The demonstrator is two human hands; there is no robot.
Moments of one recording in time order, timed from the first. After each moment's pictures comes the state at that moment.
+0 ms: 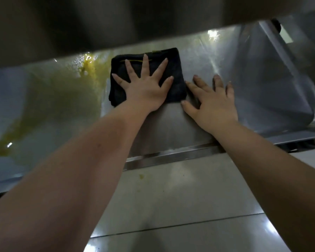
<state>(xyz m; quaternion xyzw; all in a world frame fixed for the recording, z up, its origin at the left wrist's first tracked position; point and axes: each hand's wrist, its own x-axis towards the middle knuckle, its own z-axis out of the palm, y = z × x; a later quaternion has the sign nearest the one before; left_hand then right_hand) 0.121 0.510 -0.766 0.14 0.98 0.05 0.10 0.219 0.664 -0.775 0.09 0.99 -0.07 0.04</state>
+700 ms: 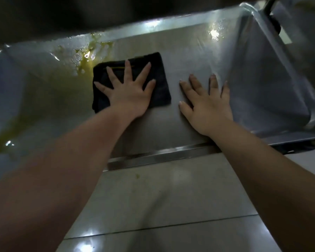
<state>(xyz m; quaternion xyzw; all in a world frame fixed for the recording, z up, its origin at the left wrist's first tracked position) 0.122 0.482 -0.772 0.08 0.99 0.03 0.08 0.219 0.663 -0.777 0.06 1.00 -0.01 0.07</state>
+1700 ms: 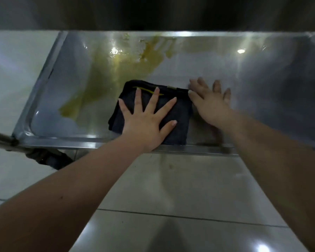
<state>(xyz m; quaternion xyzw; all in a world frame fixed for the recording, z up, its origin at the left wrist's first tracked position) 0.215 0.349 -0.768 0.17 0.98 0.01 0.08 0.179 0.551 -0.760 0.04 0.97 -0.19 0.11</state>
